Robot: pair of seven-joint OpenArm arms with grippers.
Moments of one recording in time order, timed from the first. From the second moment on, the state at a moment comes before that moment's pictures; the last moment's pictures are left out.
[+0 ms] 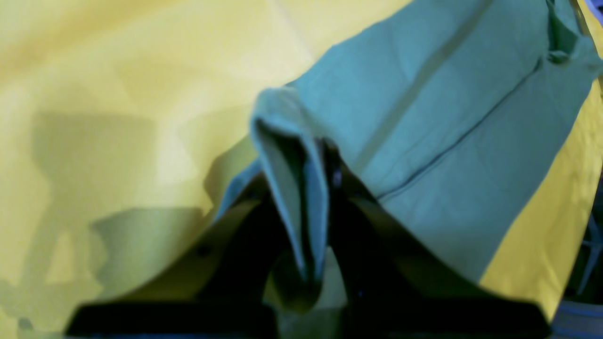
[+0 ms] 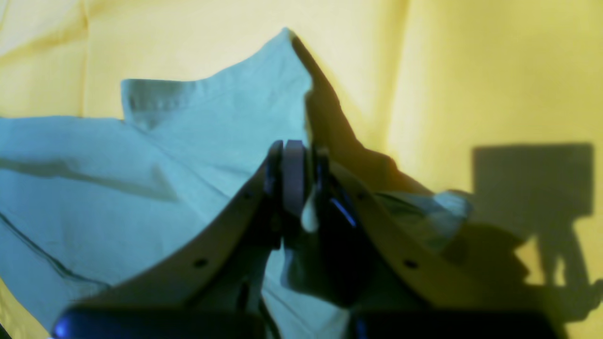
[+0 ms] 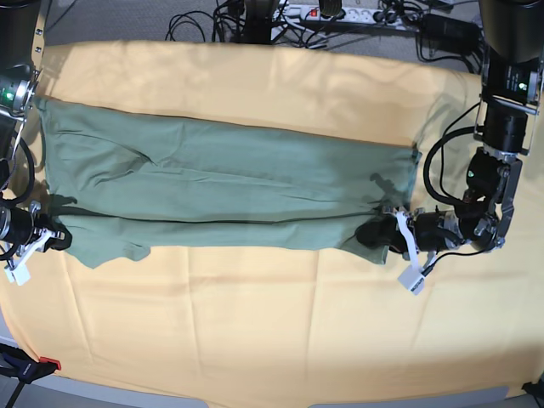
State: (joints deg) left arm -30.1 -33.0 22.4 60.5 -64.9 -43.7 53.0; right arm 31.2 34.3 13.5 41.6 41.2 41.6 -57.0
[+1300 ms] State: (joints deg) left arm -34.8 -37.3 22.4 61.1 -87.4 -43.7 77.4; right arm 31.4 38.3 3.3 44.4 43.5 41.6 -63.3
